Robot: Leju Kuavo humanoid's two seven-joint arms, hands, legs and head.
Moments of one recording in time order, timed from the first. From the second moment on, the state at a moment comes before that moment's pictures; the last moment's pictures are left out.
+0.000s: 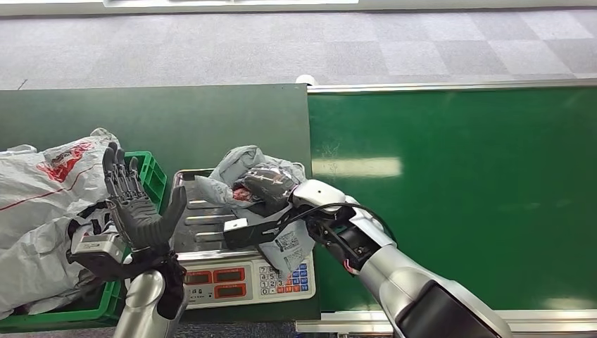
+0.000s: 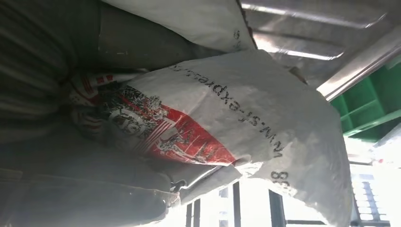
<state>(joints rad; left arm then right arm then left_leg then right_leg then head) -0.16 -0.17 -0.10 -1.49 0.06 0.32 -0.69 -0.89 0.22 0.94 -0.42 0.92 -0.01 -0.46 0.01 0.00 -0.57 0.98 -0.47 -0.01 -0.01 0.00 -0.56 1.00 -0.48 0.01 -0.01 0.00</state>
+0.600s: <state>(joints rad) -0.19 -0.17 -0.12 -1.45 0.06 0.33 -0.69 -0.84 0.27 1.02 -0.42 0.88 0.11 -0.47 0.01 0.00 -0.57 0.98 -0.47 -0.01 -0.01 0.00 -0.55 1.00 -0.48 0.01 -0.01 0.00</state>
